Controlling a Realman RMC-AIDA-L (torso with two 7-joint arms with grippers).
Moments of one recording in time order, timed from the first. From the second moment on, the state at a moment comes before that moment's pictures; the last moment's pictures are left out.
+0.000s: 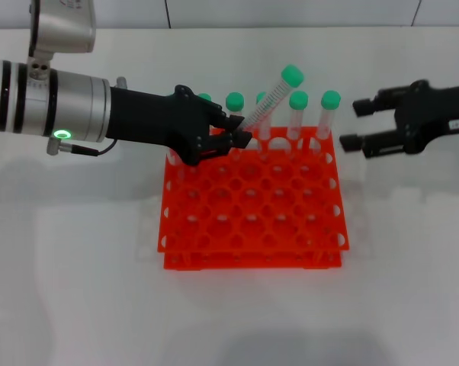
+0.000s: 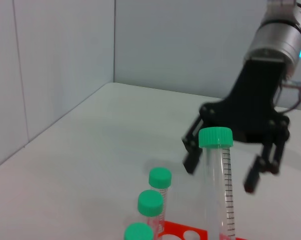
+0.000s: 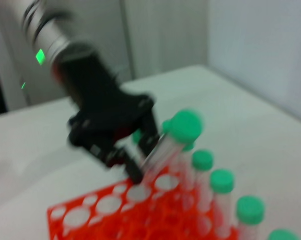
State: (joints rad) left arm -0.75 -2.05 0.91 0.63 2.02 1.47 -1.42; right arm 0.64 2.01 -0.87 -0.89 -2.05 -1.54 1.63
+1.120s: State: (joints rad) left arm -0.76 -2.06 0.91 0.64 2.01 1.46 -1.42; right arm 0.62 2.02 -0.84 -0.47 -1.52 -1.56 1.45
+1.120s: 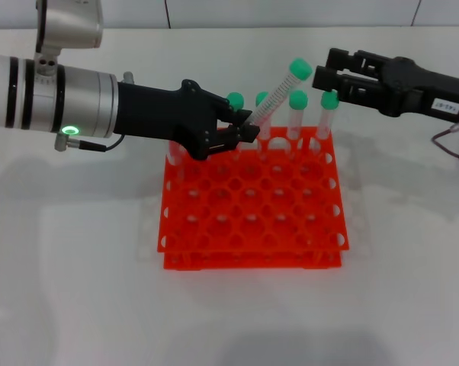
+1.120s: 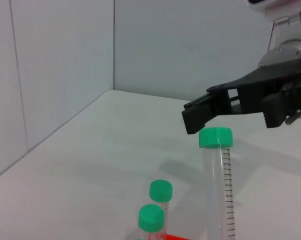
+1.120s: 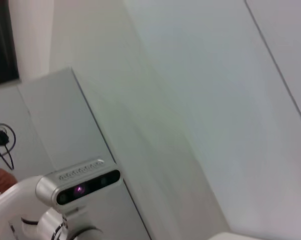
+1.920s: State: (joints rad) left arm -0.77 -2.06 0.91 0.64 2.01 1.44 -1.41; right arm 0.71 2.03 -0.89 -0.15 -1.32 -1.53 1.17
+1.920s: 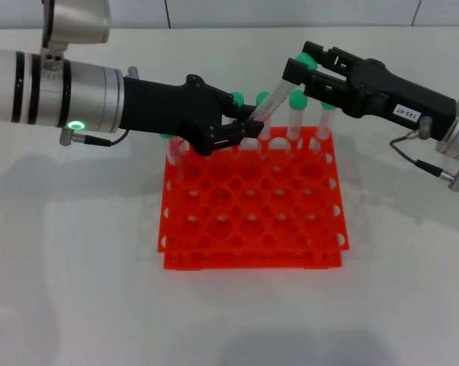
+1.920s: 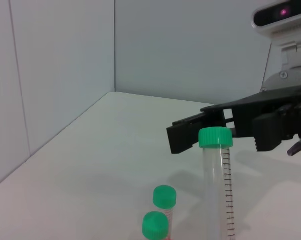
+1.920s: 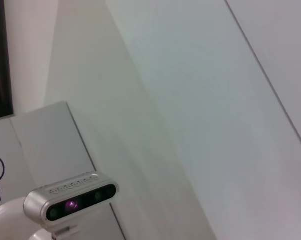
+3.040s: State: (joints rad) left arm -0.78 -2.07 0.91 0.64 2.01 1.44 -1.41; right arm 0.72 2.03 -0.88 -0.06 -1.27 -1.54 1.08
